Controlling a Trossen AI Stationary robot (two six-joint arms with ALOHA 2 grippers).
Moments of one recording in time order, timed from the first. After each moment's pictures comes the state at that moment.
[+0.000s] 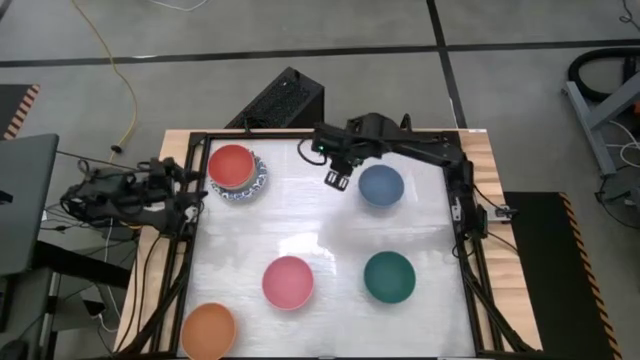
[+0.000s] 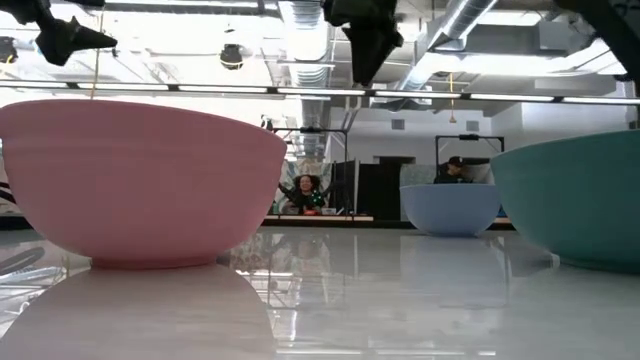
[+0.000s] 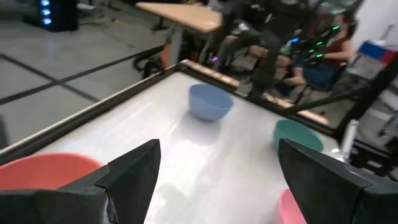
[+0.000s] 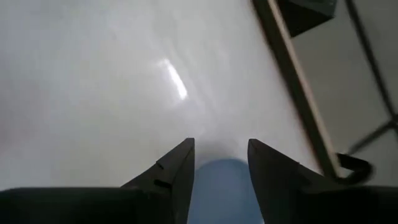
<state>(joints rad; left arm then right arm) -0.18 0.05 0.71 -0.77 -0.47 -0.37 -0.17 2.00 2.31 -1.56 0.30 0.20</state>
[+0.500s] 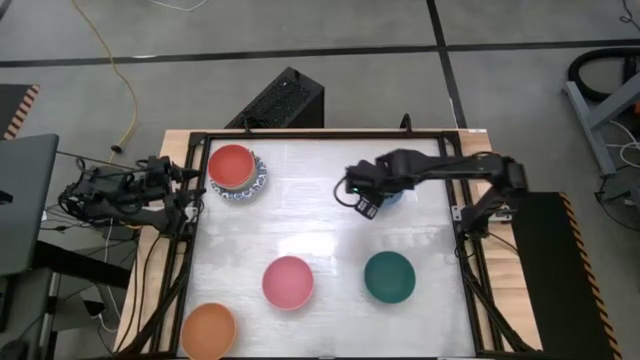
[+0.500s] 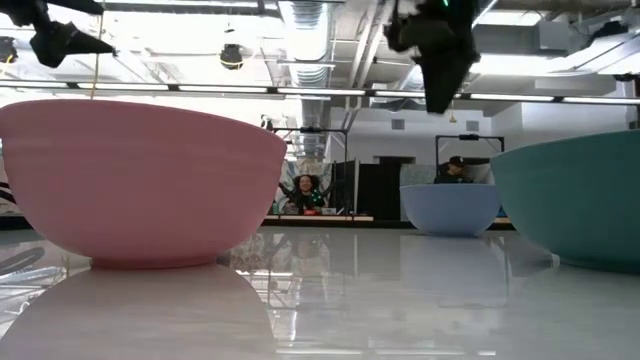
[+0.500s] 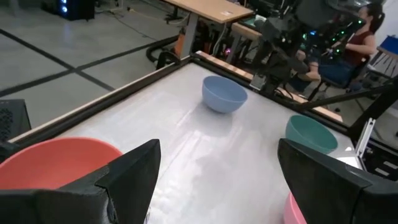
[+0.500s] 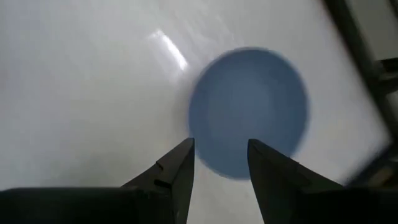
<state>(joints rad) -0.18 0.07 0.74 -0.85 -0.51 -0.42 -0.06 1.59 1.53 -1.32 0.34 0.53</state>
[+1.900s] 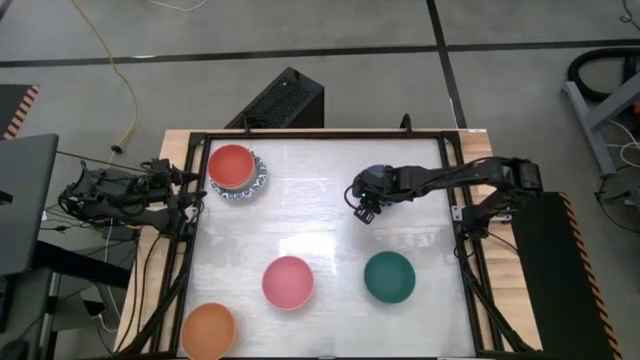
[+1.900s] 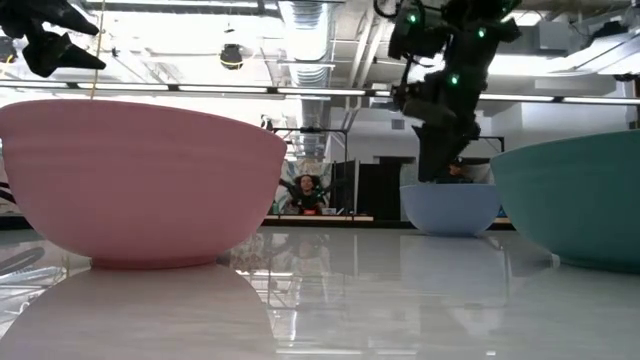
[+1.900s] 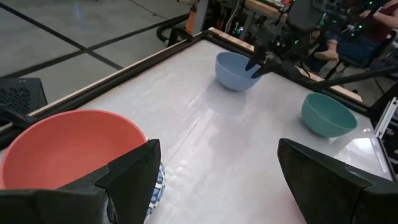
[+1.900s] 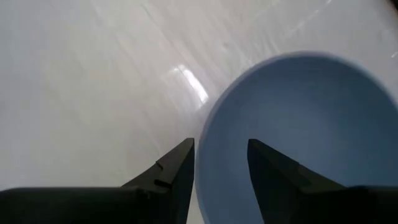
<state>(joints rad) -0.18 0.07 0.74 -0.96 -0.51 -0.46 -0.12 1.49 1.03 -0.70 0.29 0.44</state>
